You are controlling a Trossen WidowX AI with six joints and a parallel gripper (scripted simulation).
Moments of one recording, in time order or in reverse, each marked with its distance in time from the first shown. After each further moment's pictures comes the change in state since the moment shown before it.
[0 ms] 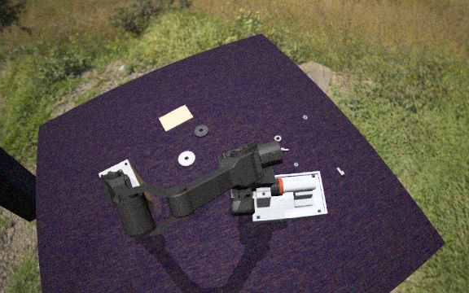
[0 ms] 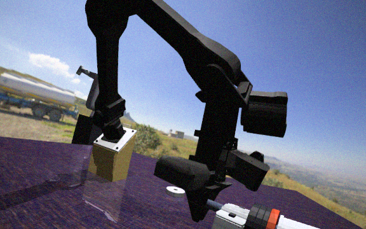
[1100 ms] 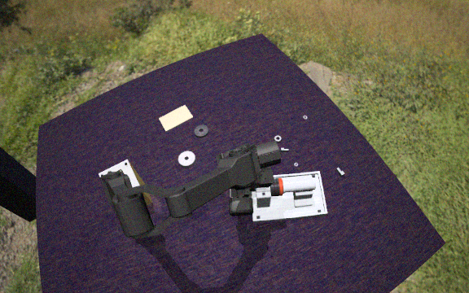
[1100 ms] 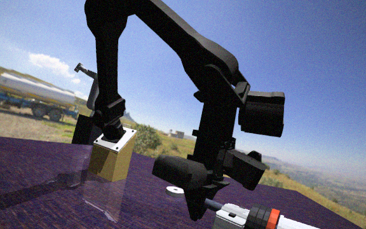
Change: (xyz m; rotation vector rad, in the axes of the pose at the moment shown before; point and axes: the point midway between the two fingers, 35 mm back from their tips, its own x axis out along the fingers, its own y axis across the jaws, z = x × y) arm 0.000 0.000 -0.004 0.000 0.000 0.000
